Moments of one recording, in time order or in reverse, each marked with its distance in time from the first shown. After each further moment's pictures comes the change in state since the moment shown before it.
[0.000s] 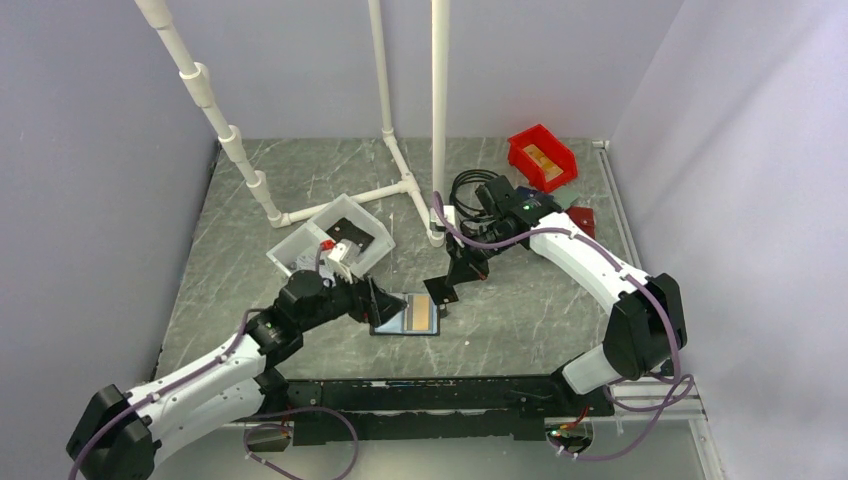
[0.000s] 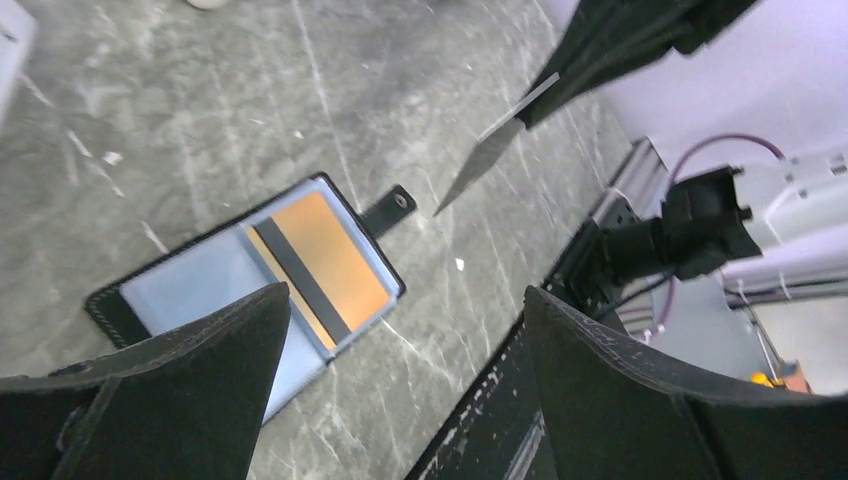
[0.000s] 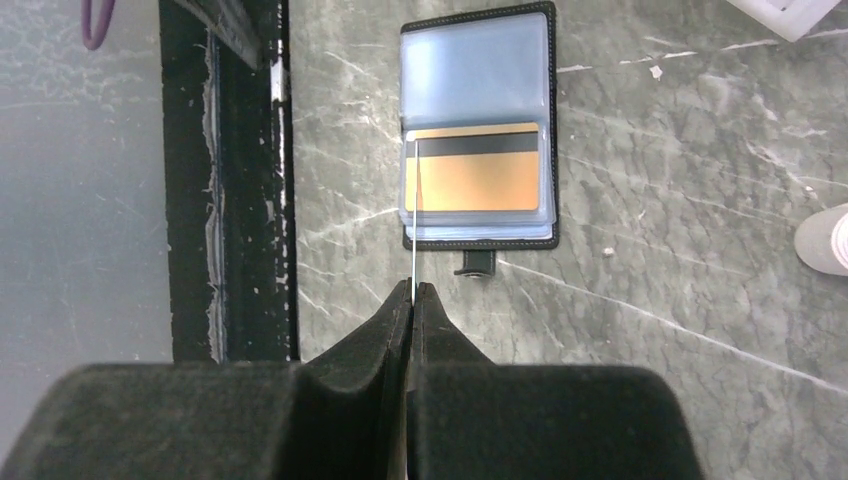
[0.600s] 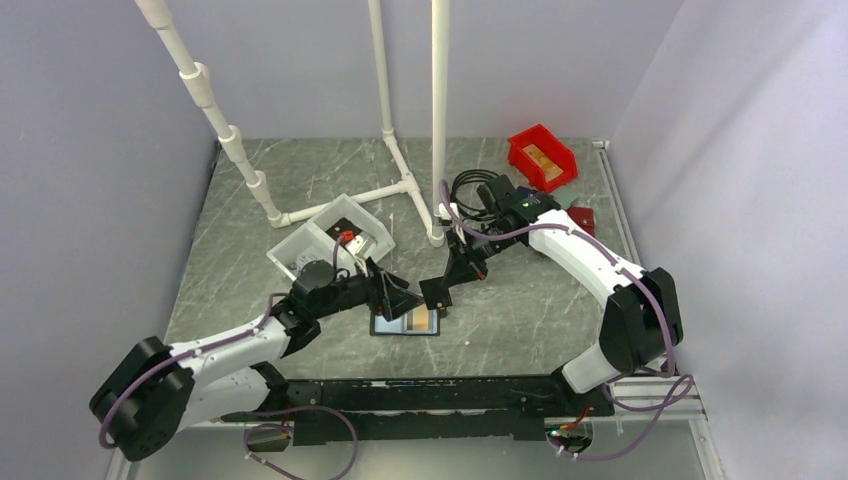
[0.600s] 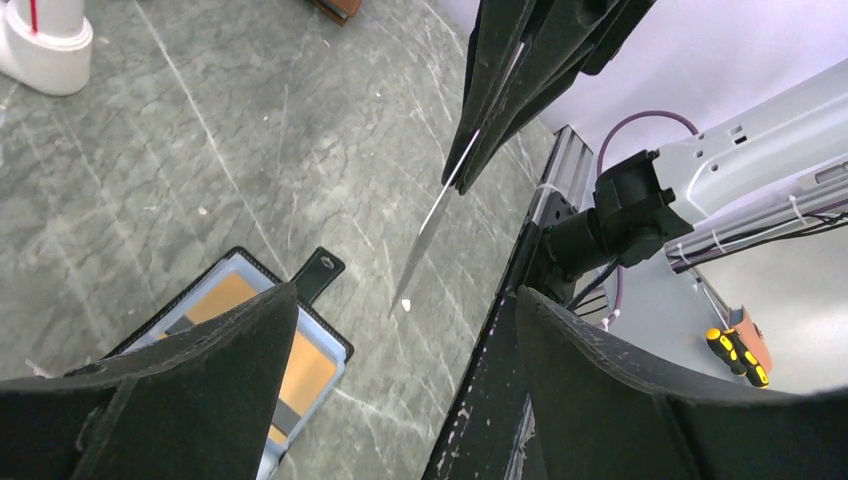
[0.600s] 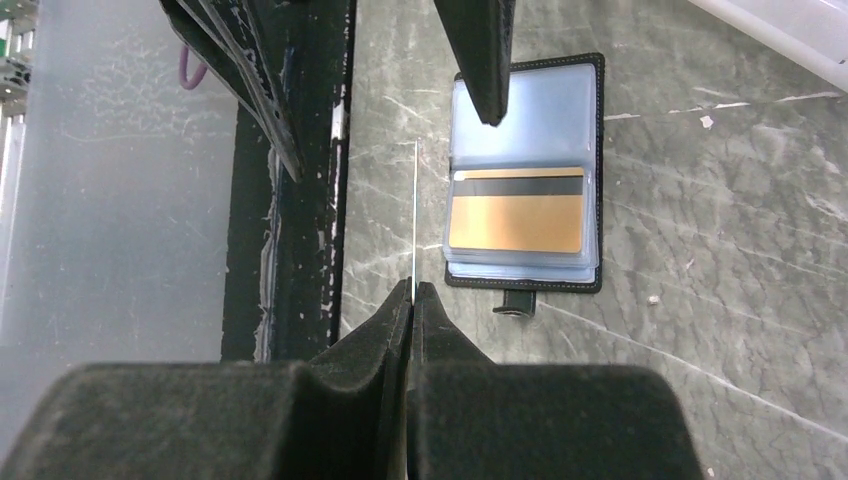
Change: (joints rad) left arm 0.000 0.229 -0.050 0.444 0.211 0.003; right arm -0.021 0.028 -0.002 -0.002 -0.163 0.009
